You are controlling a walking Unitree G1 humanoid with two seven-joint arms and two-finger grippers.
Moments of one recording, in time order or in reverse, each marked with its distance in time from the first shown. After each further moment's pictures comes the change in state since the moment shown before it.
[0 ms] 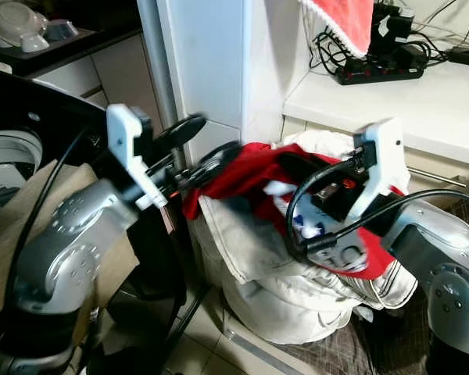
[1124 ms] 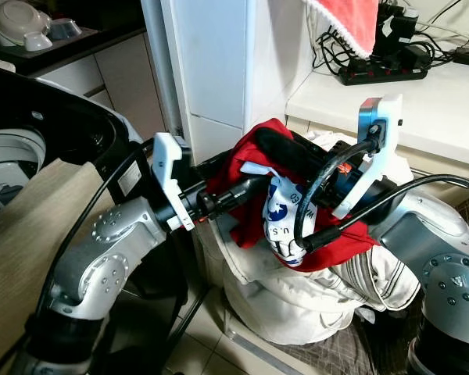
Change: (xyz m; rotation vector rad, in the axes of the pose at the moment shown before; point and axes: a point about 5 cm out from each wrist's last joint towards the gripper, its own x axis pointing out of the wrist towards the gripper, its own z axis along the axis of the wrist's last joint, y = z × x) left arm 0.008 -0.019 -0.040 -0.233 0.038 -0.086; right arm 0.010 0.018 0.019 0.082 -0.146 0.180
